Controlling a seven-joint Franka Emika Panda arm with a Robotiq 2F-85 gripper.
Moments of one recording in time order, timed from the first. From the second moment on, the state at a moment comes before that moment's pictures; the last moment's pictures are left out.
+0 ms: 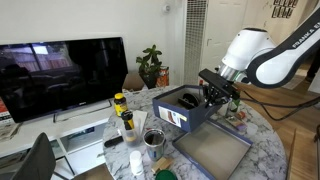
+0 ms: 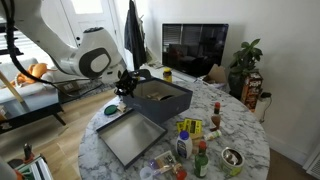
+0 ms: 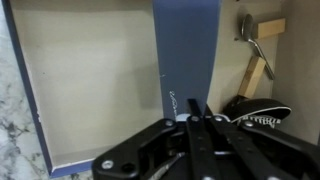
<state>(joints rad) 0.27 -0.10 -0.08 -2.69 -0.01 2.96 1.89</state>
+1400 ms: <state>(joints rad) 0.26 -0.04 0.08 -2.75 0.72 3.10 1.34</state>
